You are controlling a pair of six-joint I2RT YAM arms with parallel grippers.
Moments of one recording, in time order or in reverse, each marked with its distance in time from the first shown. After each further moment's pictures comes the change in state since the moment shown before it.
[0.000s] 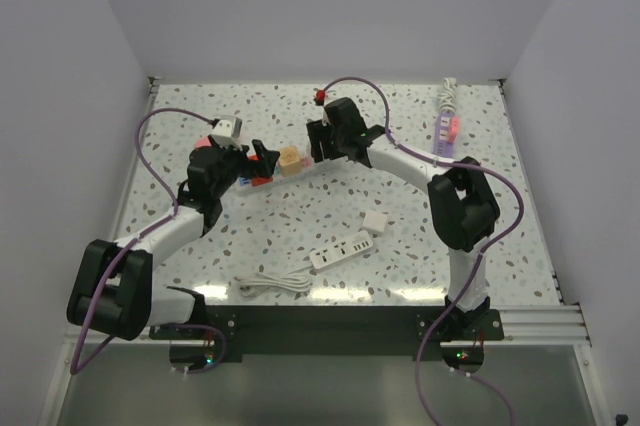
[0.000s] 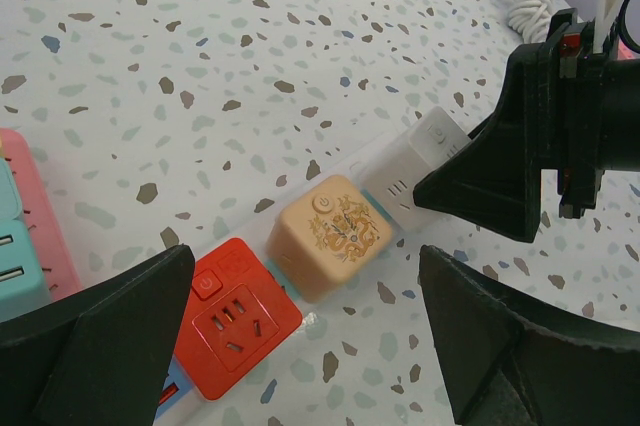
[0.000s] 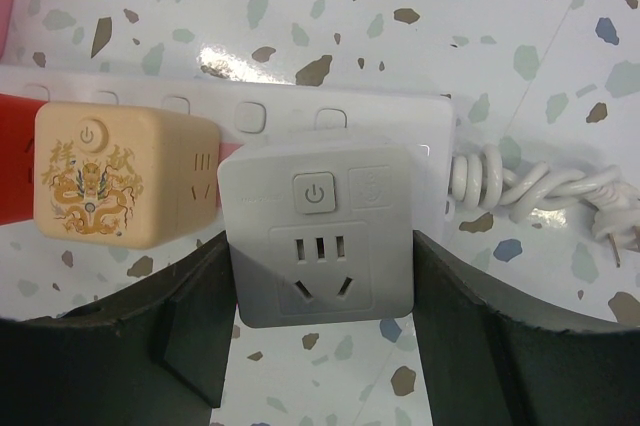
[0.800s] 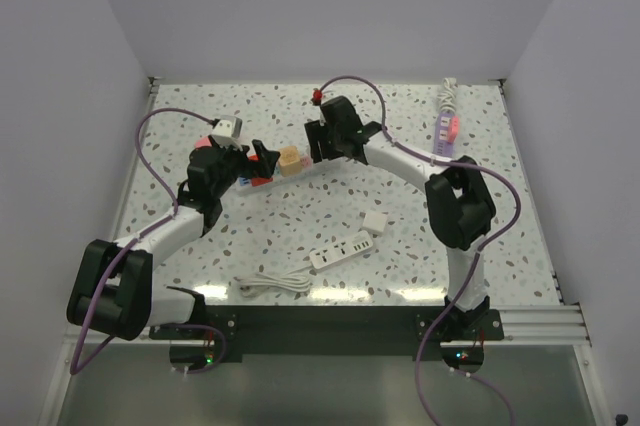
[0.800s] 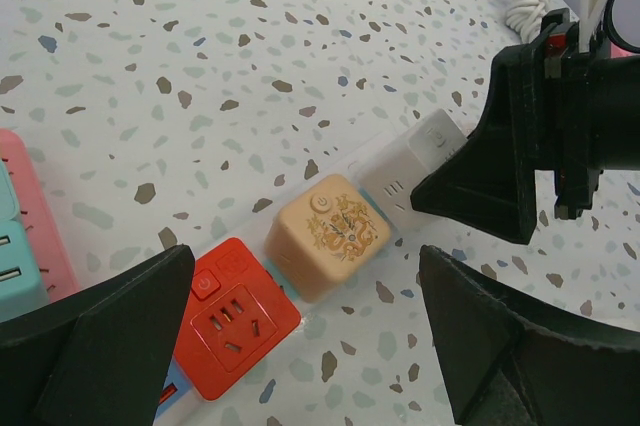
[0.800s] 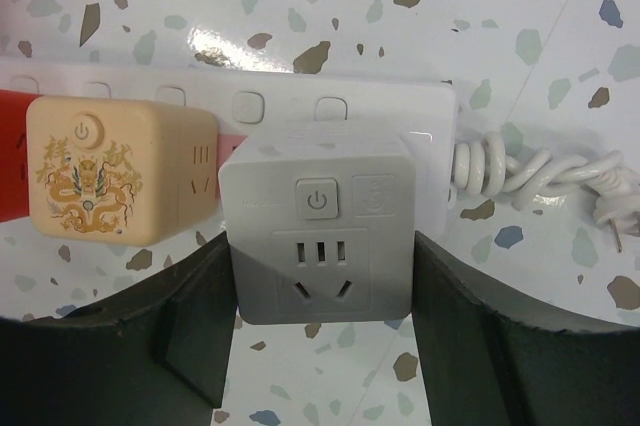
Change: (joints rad) left arm 0.000 0.000 0.000 0.000 0.005 0.000; right arm 0.008 0.018 0.046 -0.074 0.017 0.009
